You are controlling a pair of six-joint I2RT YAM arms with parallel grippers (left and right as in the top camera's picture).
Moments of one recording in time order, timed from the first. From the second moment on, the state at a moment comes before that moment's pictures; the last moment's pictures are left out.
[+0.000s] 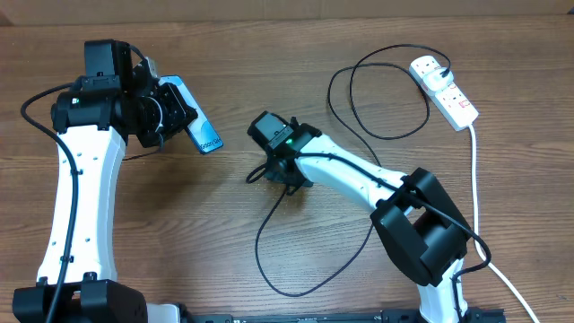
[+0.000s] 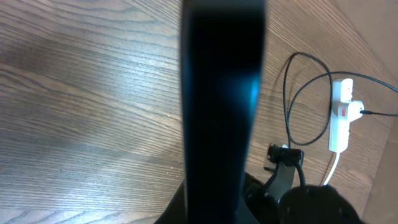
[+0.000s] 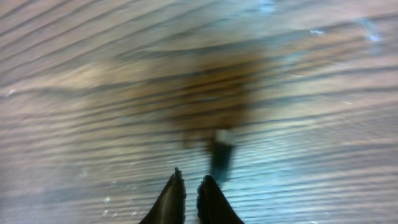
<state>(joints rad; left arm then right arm) 0.07 1.58 1.52 -1.05 0.40 -0.49 0.74 2.08 1.51 -0.84 0.08 0.98</state>
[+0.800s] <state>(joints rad) 0.07 1.58 1.52 -1.05 0.42 -0.49 0.78 2.12 1.50 -0.86 0.14 1.00</state>
